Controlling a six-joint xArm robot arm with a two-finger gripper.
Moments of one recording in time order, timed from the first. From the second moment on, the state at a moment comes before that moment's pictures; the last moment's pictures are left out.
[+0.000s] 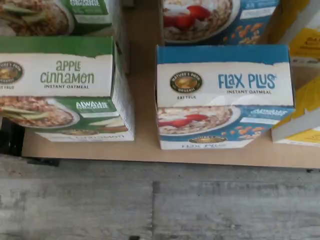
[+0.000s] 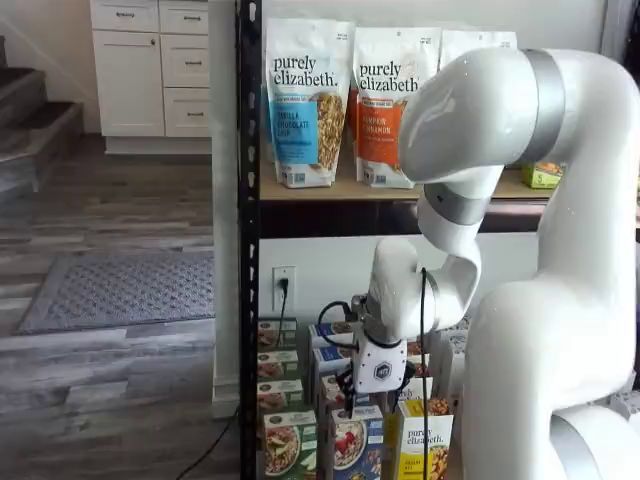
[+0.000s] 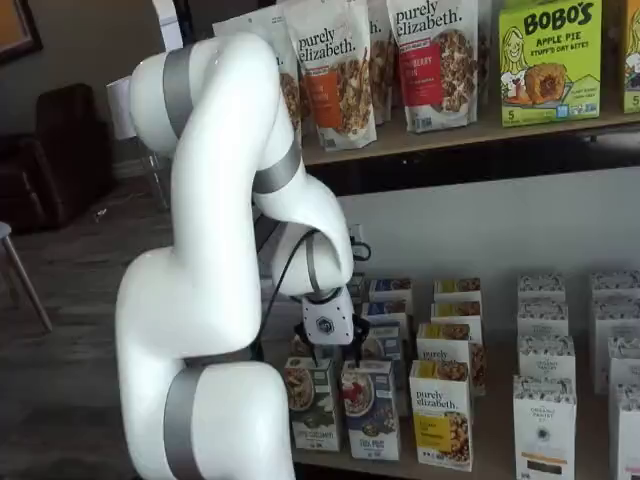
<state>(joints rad) 0.10 0.32 -0.73 -0.05 0.22 0.15</state>
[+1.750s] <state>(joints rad) 0.11 0.63 -1.04 0.51 0.38 -1.92</state>
